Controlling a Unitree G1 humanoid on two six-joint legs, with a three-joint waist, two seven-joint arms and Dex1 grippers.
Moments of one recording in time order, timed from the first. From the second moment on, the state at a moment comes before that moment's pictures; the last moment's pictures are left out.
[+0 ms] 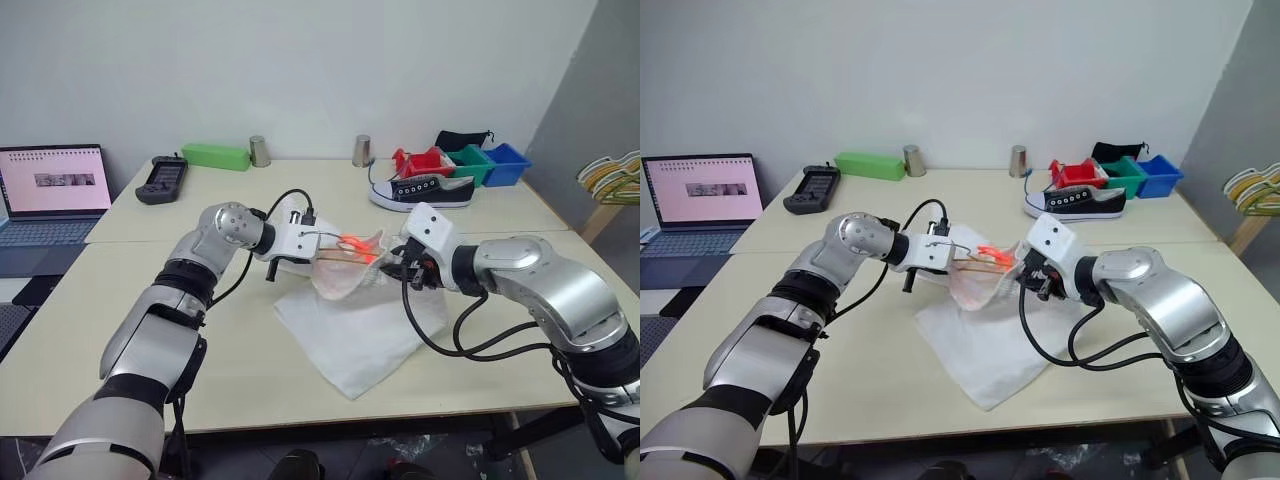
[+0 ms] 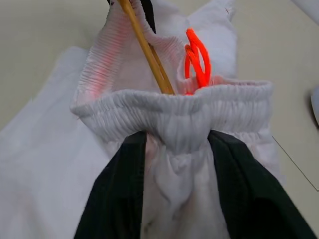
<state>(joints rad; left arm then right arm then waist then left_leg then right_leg) -1.03 0.50 -0.39 0.91 0.31 -0.41 -1.17 -0.68 -0.71 0.34 -0.44 0.32 1.05 0.66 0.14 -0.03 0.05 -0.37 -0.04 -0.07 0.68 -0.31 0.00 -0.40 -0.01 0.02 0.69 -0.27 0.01</state>
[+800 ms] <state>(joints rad) -0.98 0.53 -0.39 0.75 0.29 -0.35 -1.19 -0.78 -0.77 0.60 -0.13 -0.09 0.72 0.81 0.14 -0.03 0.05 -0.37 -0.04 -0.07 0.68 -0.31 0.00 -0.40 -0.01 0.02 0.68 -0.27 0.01</state>
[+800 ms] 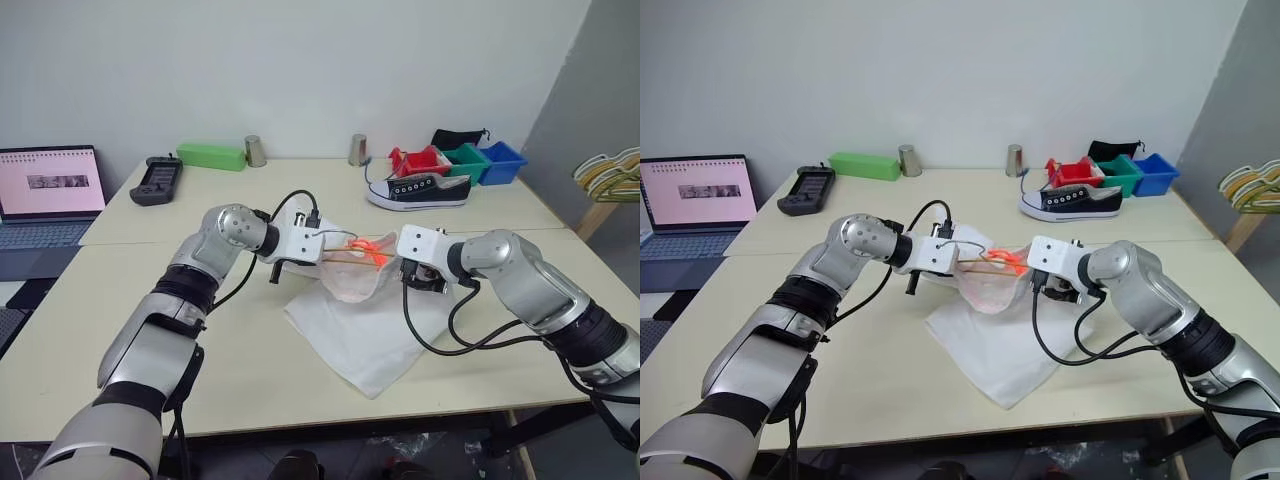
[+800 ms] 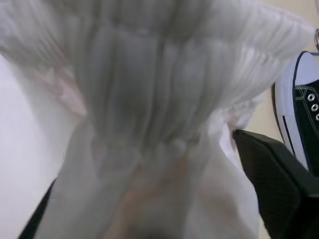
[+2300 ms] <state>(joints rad) -1.03 0.54 -0.28 0.76 0.07 -0.46 -1.27 -0.55 -0.73 0.41 -0.21 -0.13 0.83 0.91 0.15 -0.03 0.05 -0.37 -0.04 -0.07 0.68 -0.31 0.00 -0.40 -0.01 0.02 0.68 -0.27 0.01</state>
